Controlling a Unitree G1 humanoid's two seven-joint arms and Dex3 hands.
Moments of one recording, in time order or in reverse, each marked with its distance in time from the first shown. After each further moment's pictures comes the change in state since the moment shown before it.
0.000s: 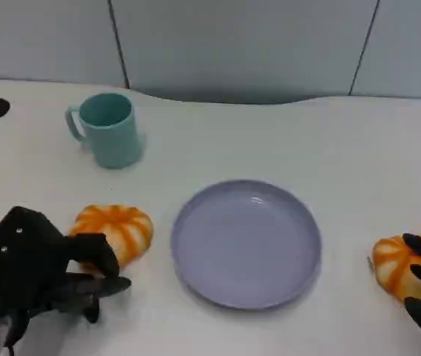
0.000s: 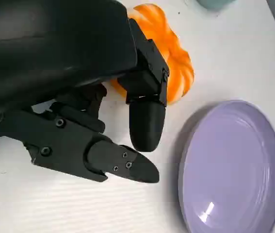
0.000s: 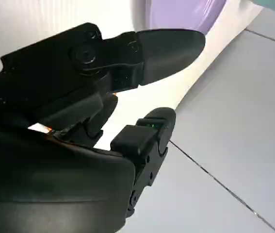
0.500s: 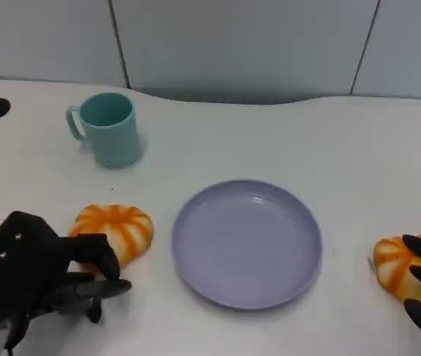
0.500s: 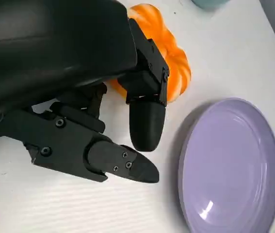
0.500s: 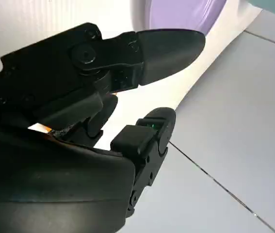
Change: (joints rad) left arm 0.016 0.000 0.000 0.004 -0.002 -0.050 -0.005; right arm 0.013 0.001 0.000 -0.013 0.003 -0.001 0.003
